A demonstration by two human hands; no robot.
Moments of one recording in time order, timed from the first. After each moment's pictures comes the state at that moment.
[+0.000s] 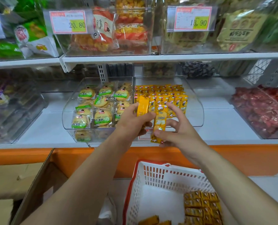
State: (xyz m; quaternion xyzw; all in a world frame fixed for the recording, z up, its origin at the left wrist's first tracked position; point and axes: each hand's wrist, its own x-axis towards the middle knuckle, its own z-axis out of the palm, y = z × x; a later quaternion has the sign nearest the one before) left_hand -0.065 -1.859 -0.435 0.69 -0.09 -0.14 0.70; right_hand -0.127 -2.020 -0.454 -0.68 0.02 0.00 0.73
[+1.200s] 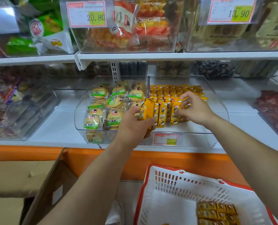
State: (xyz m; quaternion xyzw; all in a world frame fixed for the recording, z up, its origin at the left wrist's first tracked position) left_hand -0.053 -1.829 -0.435 0.73 -0.04 -0.09 0.67; right_hand 0.009 -2.069 -0.469 -0.89 0.04 -0.08 0.45
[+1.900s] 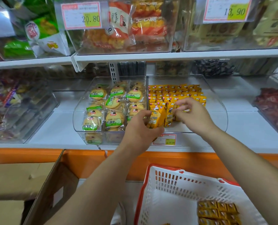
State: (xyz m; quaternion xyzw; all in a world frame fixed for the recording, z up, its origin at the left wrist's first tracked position) left_hand -0.051 -1.841 -0.454 0.81 -0.08 -0.08 0.58; right_hand -0.024 -2.043 -0.472 -0.86 0.07 -0.13 0.49
